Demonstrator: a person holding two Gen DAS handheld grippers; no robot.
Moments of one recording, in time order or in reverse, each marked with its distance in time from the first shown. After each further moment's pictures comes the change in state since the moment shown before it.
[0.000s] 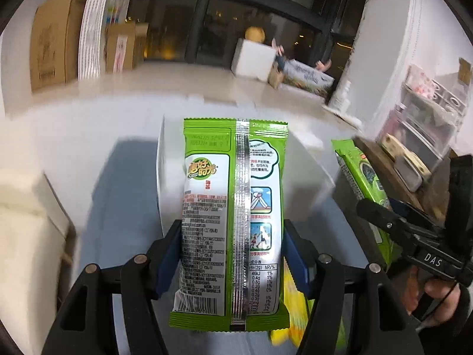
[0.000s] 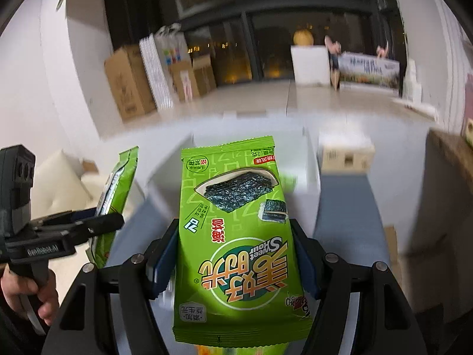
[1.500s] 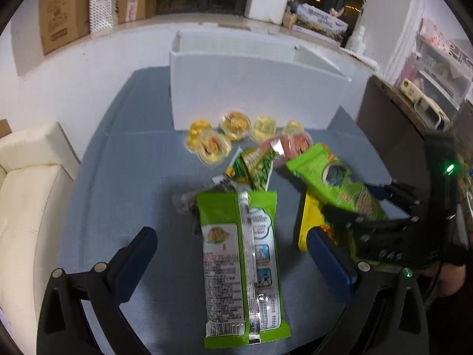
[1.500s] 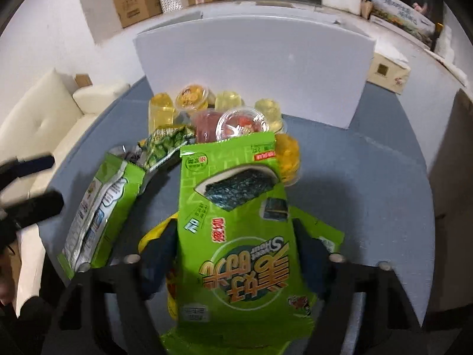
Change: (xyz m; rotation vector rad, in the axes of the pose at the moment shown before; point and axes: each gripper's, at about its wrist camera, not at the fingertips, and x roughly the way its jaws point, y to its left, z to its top) left arm 0.005 -0.008 -0.143 0.009 0.227 0.085; right arm 0.060 0.010 -0.137 -0.143 0.380 0.008
